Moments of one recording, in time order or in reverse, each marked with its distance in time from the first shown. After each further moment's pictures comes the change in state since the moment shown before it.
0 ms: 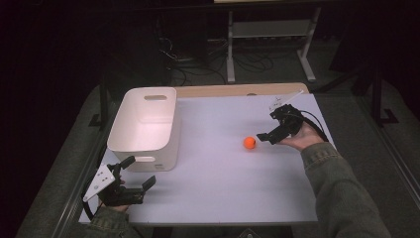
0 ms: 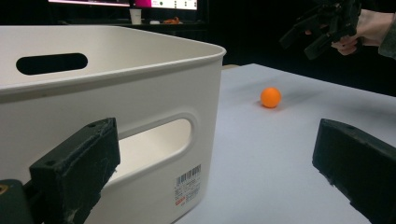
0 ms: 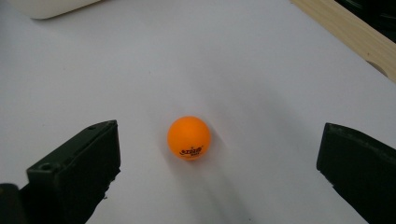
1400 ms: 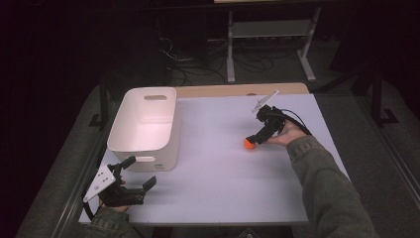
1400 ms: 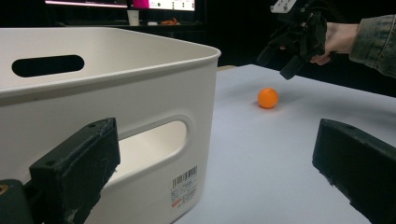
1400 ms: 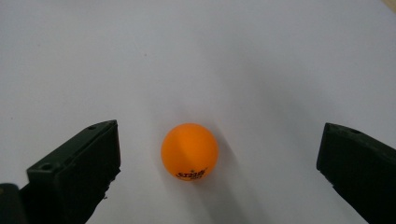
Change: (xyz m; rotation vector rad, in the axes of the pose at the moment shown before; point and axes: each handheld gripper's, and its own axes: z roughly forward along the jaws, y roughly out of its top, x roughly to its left) left arm -0.002 0.001 0.000 -0.001 -0.008 0.004; right arm -0.004 0.015 0.051 0.143 0.055 -0.043
